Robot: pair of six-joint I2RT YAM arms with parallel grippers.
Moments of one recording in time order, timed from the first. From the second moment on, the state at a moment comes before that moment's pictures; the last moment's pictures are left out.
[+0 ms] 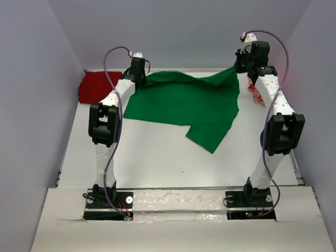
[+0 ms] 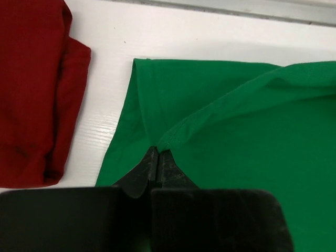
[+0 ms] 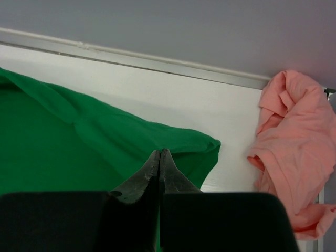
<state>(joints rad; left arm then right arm) -0.27 2.14 1.86 -0.35 -0.28 -0.27 0.01 1.88 1.84 -0.36 -0.14 -0.10</state>
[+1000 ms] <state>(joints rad) -0.41 1.07 1.69 -0.37 -0.10 -0.24 0.01 1.19 1.95 -0.42 -0.17 -0.08</state>
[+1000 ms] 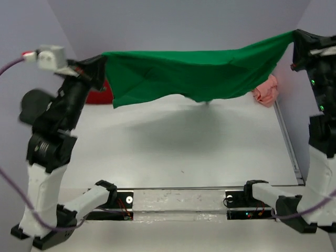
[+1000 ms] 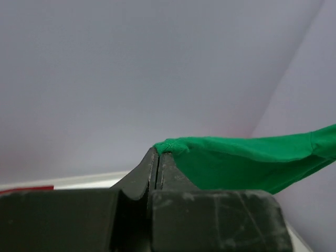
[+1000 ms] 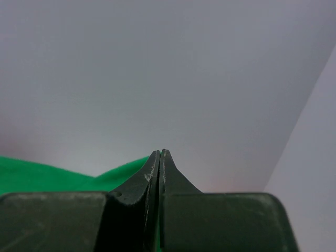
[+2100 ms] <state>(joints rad) -0.40 0.88 1.36 -0.49 -0.20 -0.35 0.01 1.10 1.82 -0.44 -0.37 0.09</state>
